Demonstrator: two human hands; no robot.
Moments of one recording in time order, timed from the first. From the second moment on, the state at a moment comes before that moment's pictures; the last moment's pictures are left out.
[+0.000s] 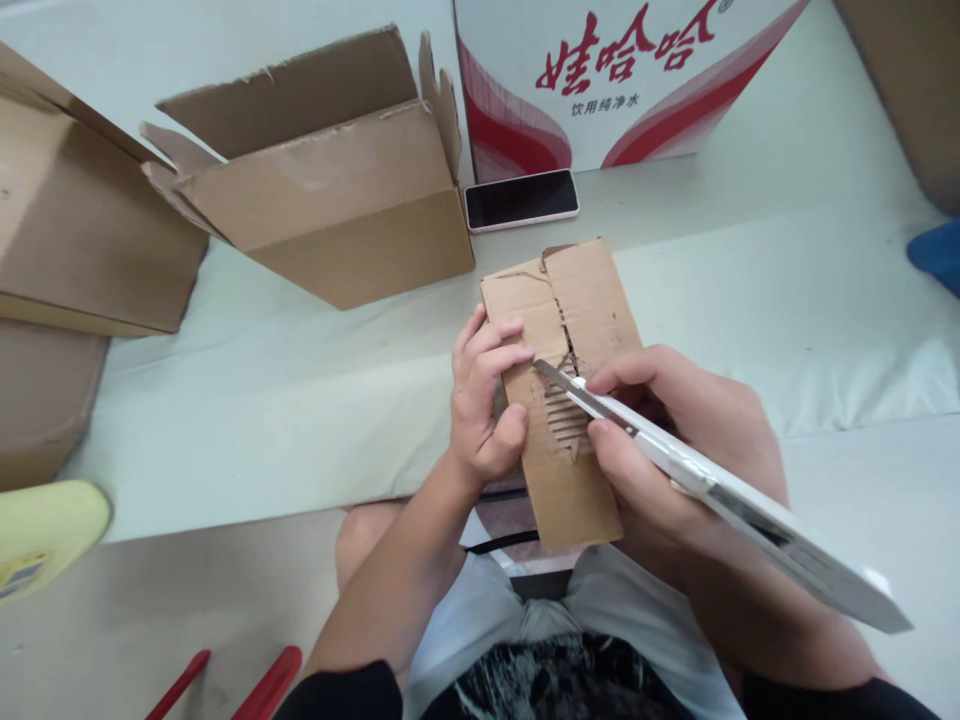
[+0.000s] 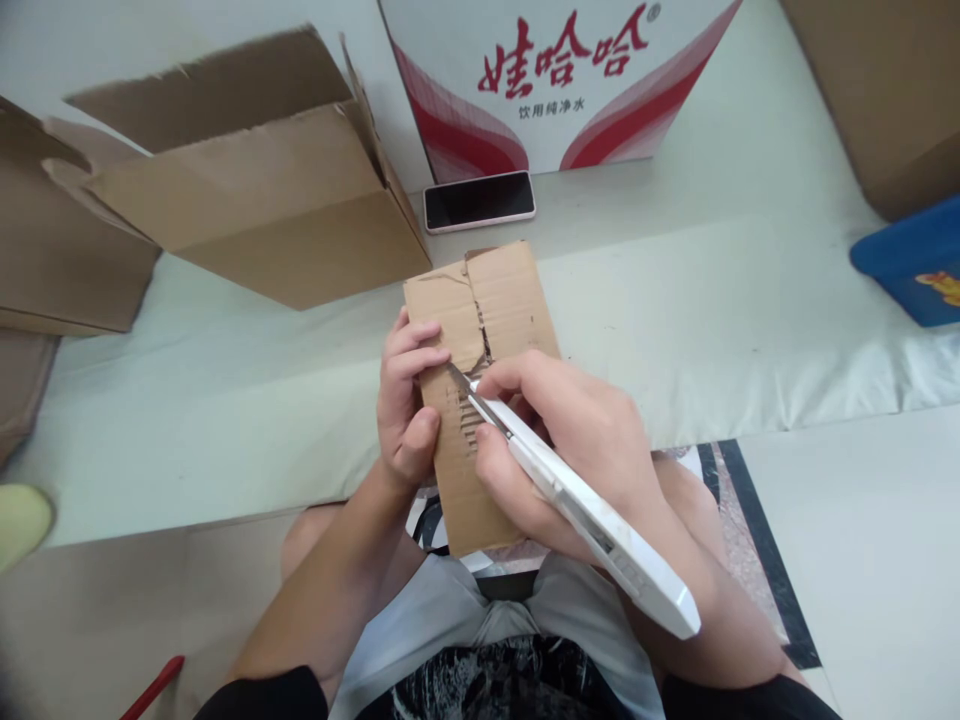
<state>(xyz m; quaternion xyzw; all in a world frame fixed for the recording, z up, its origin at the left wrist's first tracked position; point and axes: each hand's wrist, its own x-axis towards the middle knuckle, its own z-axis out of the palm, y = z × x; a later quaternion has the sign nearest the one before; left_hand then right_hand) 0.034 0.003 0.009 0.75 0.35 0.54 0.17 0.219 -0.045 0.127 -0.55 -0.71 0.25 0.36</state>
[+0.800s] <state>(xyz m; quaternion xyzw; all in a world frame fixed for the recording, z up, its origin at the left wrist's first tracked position) 0.033 0.003 0.010 0.75 0.34 0.54 0.18 0.218 -0.043 0.127 -0.55 -0.72 0.23 0.36</state>
